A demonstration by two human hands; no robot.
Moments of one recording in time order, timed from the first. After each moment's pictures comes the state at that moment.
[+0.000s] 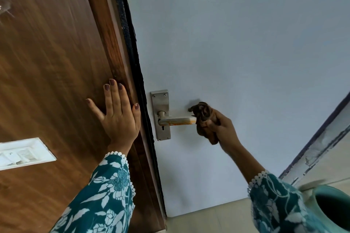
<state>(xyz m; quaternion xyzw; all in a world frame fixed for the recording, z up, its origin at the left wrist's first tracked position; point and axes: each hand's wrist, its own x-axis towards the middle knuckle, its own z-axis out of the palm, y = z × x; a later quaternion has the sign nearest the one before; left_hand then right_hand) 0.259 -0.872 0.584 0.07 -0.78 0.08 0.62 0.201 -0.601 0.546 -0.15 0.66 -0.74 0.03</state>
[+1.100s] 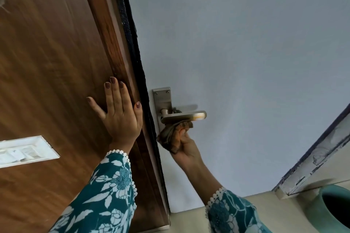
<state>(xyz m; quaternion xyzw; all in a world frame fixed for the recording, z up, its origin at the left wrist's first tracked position) 0.260 -0.872 0.583 0.07 -0.78 0.08 0.62 0.243 -0.709 0.515 0.07 0.10 -0.95 0.30</state>
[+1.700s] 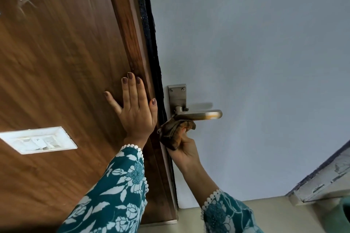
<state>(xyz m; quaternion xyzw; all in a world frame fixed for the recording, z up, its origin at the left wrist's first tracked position) 0.257 -0.874 0.581 0.05 -0.78 0.08 0.62 0.261 -0.746 0.523 0.12 -0.01 -0.94 0.33</state>
